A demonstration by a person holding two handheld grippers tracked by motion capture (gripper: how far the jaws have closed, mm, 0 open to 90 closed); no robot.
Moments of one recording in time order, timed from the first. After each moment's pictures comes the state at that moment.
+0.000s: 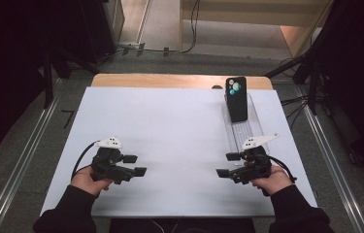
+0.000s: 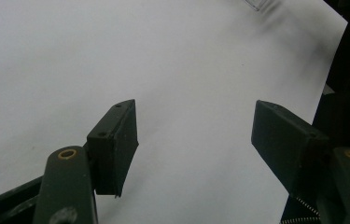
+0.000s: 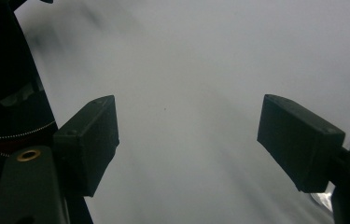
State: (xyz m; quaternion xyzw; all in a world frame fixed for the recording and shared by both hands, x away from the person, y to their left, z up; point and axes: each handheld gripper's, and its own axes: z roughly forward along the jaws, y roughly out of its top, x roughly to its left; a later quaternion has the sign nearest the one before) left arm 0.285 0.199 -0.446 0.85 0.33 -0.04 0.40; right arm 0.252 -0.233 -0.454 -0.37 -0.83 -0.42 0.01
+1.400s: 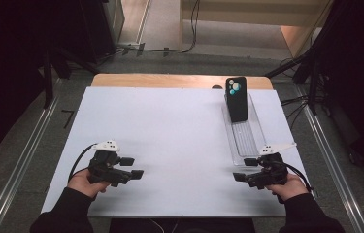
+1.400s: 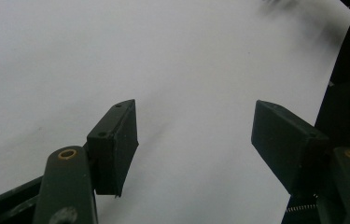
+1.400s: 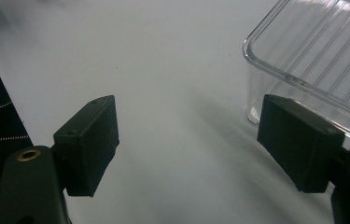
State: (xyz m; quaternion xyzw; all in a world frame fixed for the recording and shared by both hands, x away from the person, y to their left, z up) left arm 0.283 0.207 -0.453 0.86 0.34 -0.04 0.39; right arm 0.238 -0.275 -0.475 -0.43 -0.82 -0.39 -0.01
